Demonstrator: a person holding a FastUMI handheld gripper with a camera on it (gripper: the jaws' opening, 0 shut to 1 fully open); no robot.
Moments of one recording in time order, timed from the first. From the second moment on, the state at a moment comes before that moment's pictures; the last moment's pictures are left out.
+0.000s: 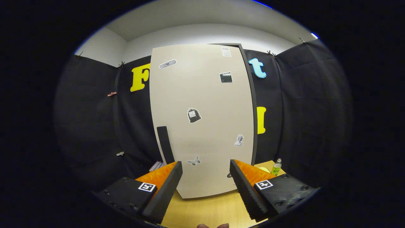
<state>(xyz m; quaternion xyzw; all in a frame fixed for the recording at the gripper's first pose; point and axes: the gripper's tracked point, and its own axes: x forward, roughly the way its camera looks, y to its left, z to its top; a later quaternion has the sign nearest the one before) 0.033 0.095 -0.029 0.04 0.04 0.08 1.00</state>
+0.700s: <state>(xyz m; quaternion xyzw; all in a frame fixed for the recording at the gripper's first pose) 0.036 0.097 -0.033 0.04 0.05 0.08 0.99</state>
